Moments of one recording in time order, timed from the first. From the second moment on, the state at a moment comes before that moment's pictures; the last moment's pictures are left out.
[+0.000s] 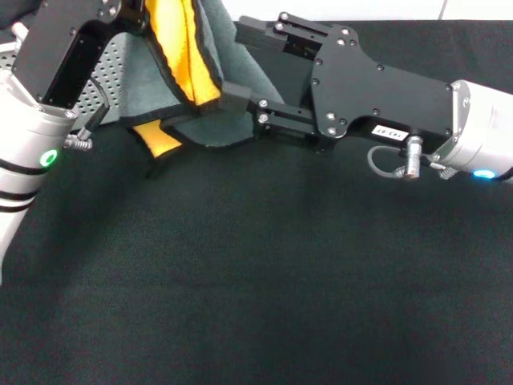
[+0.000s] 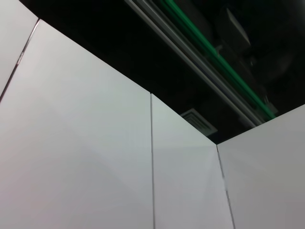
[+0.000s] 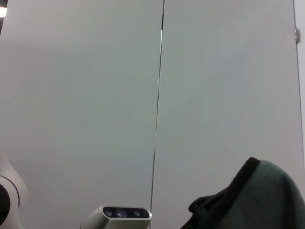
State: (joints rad) left arm -0.59 -2.11 1.14 0.10 0.59 1.92 -0.58; right arm 0.60 2.03 -1.76 -0.66 -0.67 -1.44 0.89
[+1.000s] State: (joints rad) left arm -0.61 -2.11 1.13 0.06 0.56 1.91 -0.55; right arm 0.52 2.03 -1.87 -0.77 -0.52 -1.30 0.84
